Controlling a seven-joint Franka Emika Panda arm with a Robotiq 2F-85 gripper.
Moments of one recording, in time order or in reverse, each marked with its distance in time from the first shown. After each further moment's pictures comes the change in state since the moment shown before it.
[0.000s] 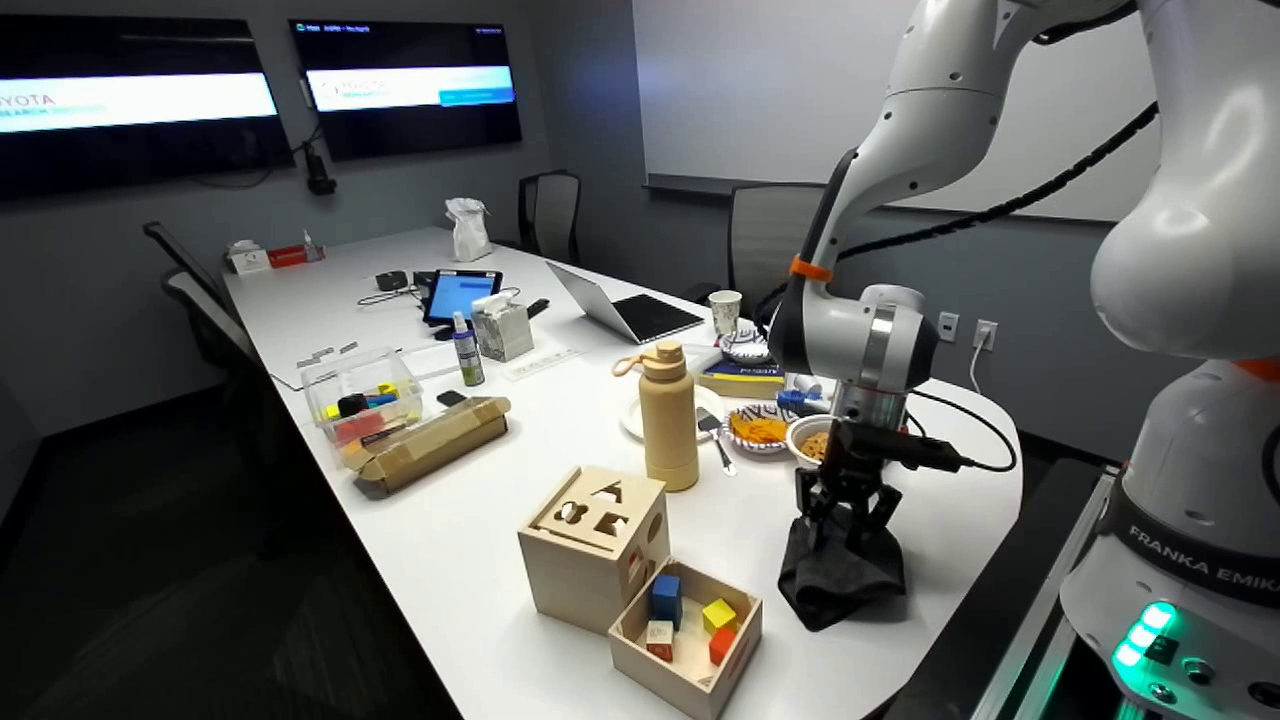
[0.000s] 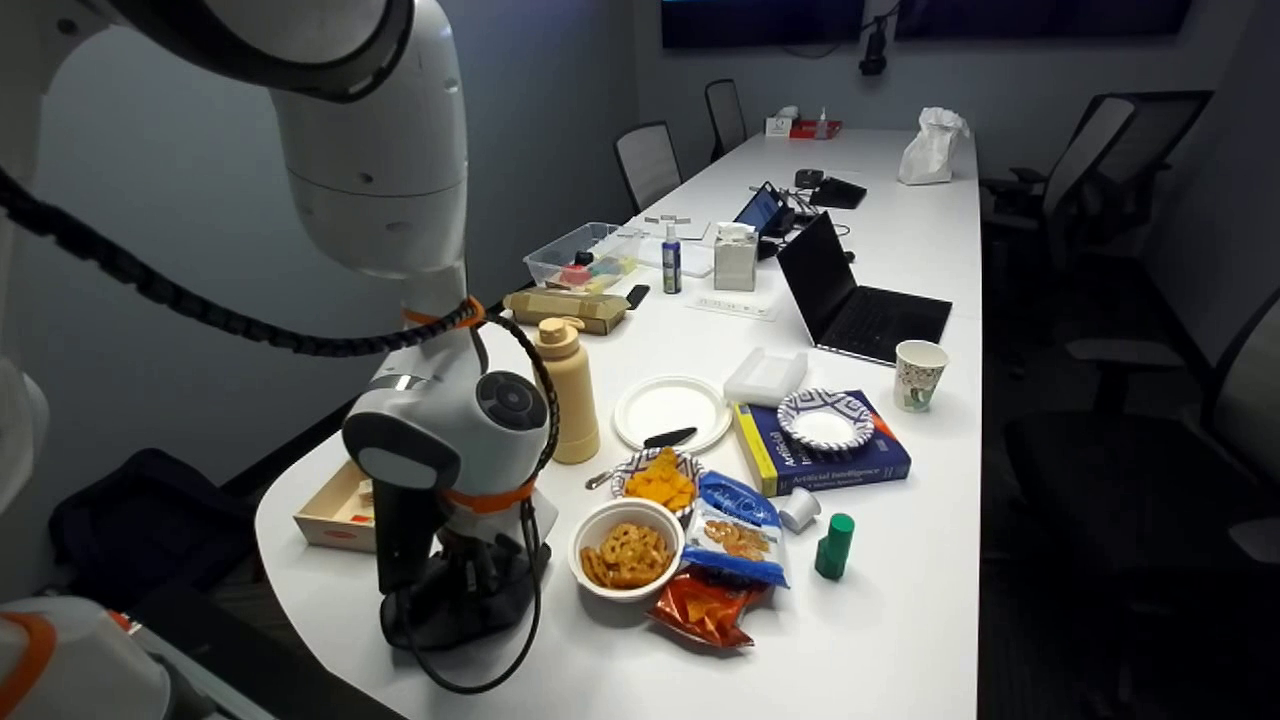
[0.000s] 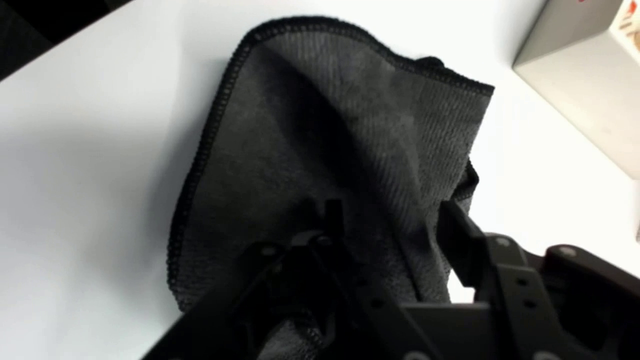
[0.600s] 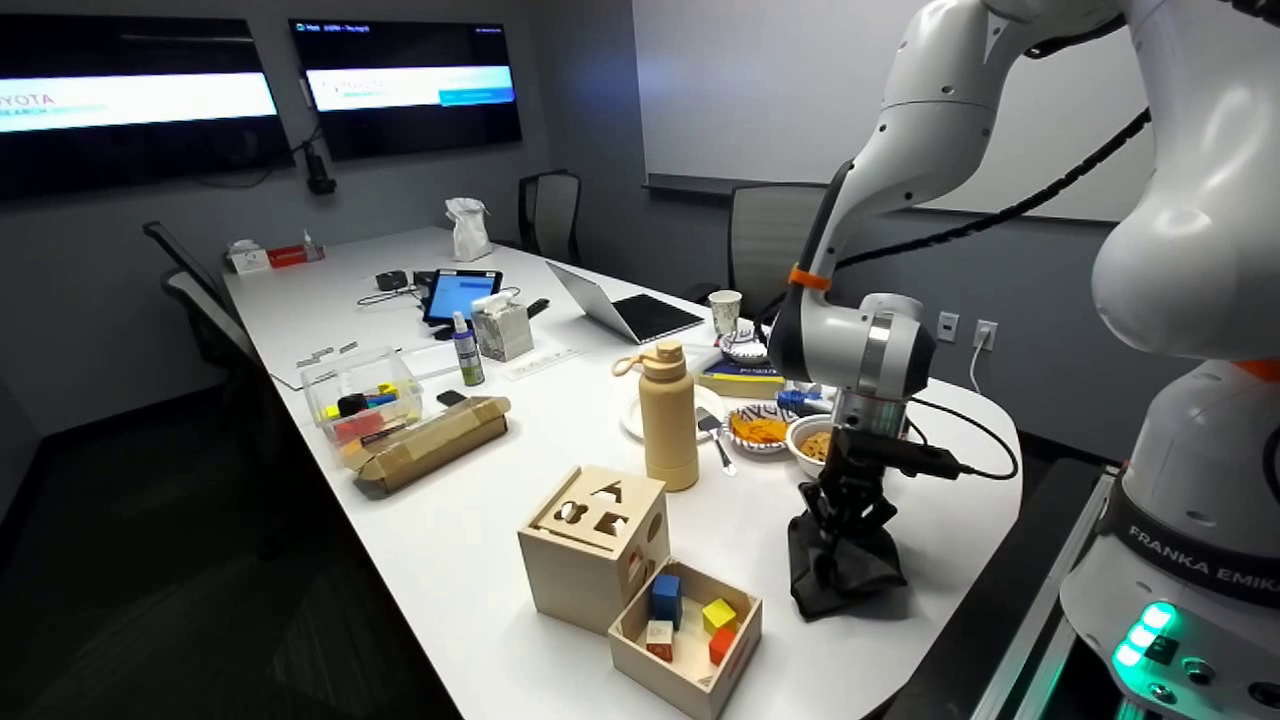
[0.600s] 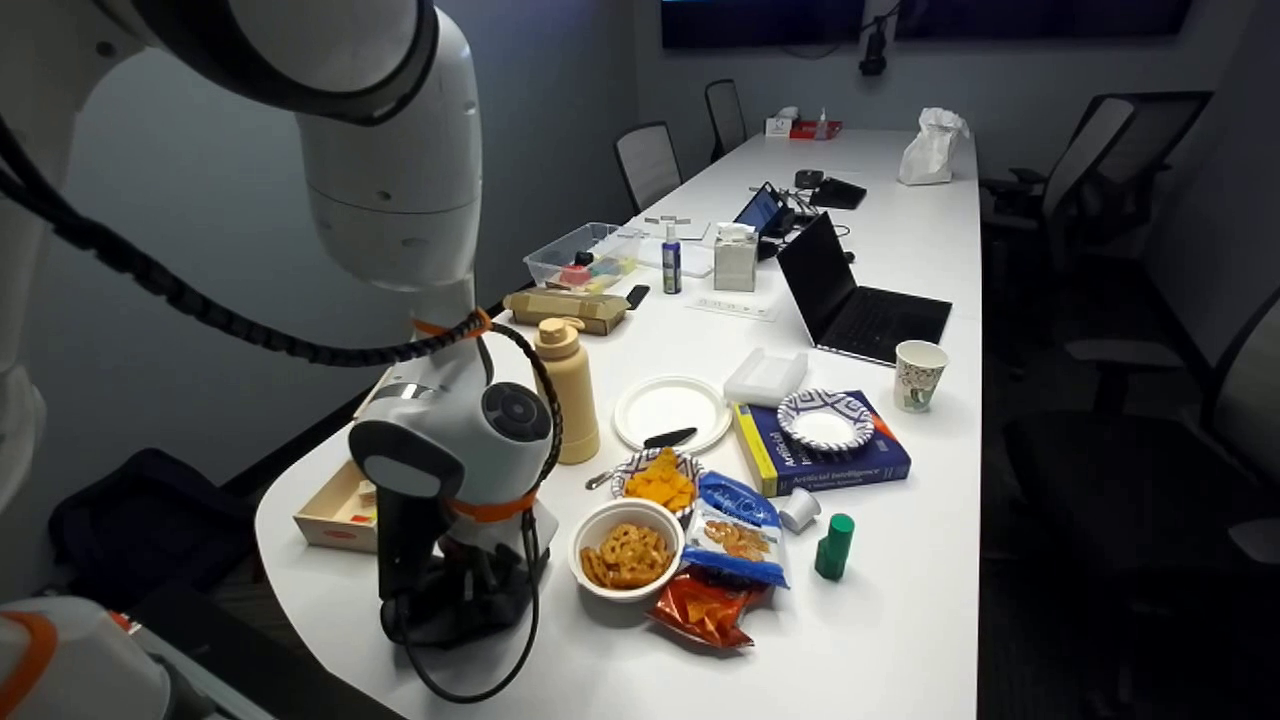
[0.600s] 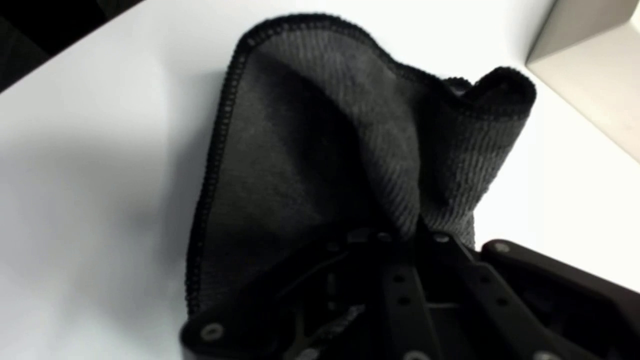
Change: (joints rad) arm 0.015 0.043 -0.026 0.021 0.001 0.004 0.013
